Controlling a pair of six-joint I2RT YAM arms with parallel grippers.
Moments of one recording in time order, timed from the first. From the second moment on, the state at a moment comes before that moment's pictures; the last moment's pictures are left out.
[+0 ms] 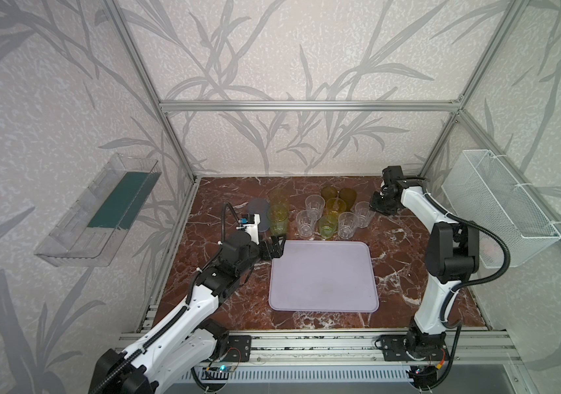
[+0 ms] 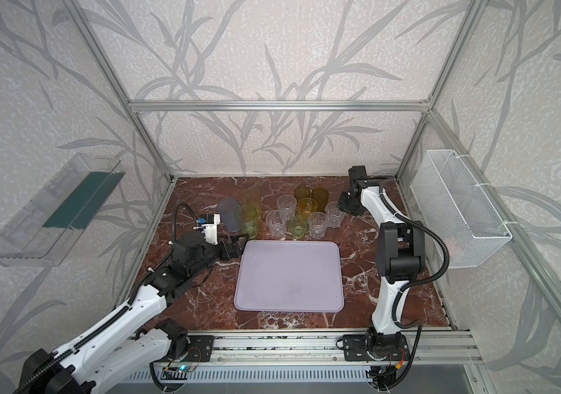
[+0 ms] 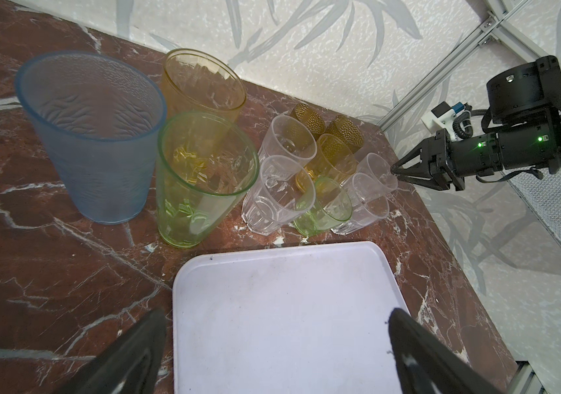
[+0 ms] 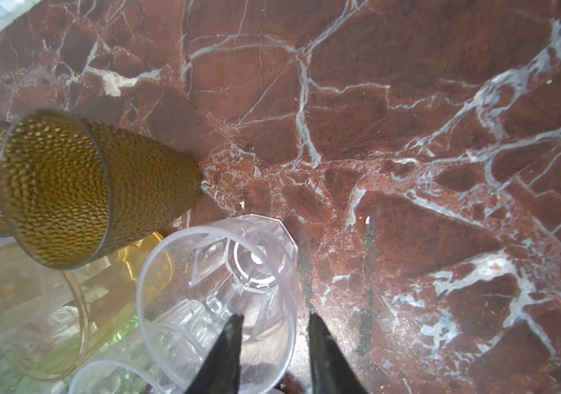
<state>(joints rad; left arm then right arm) -0.47 0.90 0.56 -0.06 0.06 -0.55 0.07 1.96 1.62 -0.80 -0.08 0.43</state>
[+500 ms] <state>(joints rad) -0.47 0.91 0.57 -0.07 0.06 -0.55 0.07 2.00 1.62 -0.80 -0.06 0.43</state>
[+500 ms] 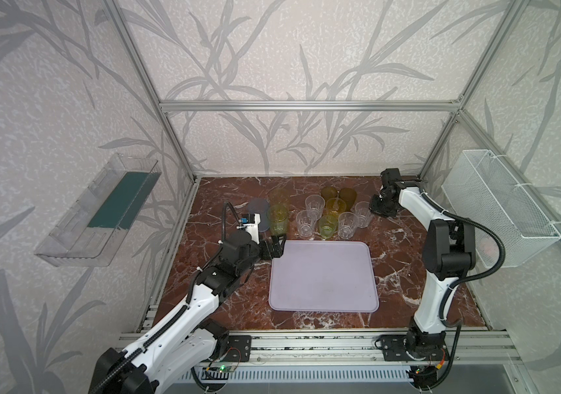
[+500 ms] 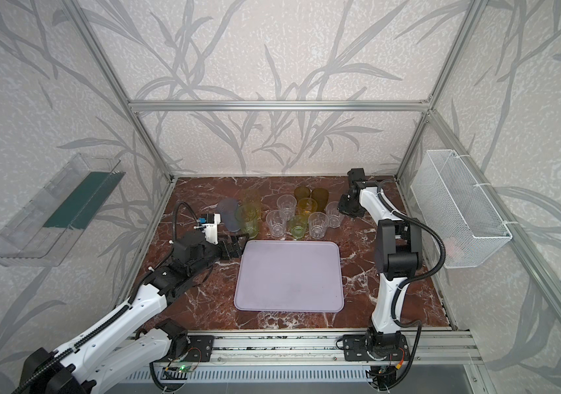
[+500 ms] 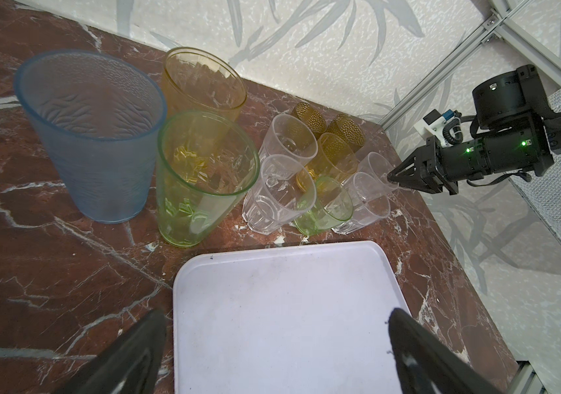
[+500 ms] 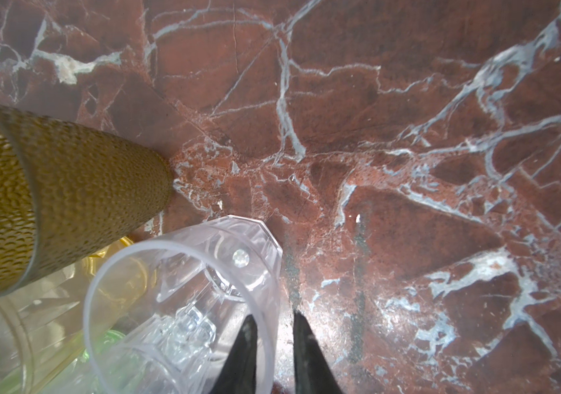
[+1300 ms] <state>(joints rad) -0.46 0.91 0.57 -0.12 0.06 -0.55 0.07 1.89 1.50 -0.80 0.00 0.44</state>
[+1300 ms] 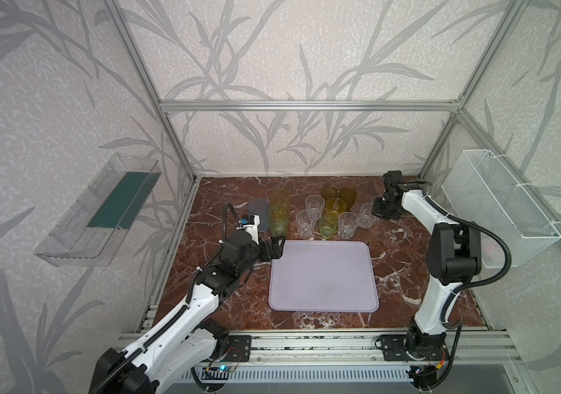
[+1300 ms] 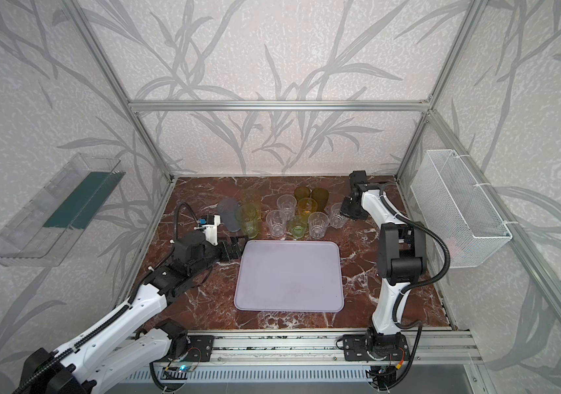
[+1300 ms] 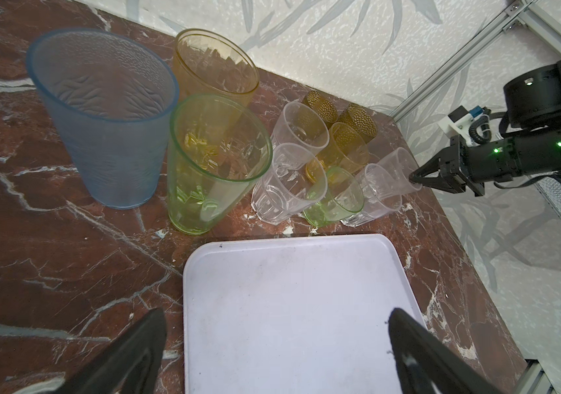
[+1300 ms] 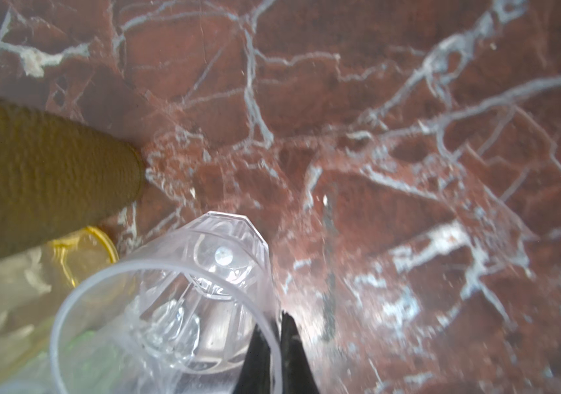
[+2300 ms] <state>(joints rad) -0.46 0.98 0.56 -0.04 0.11 -0.63 0.07 1.15 1.02 -0.96 -0.03 0.38</state>
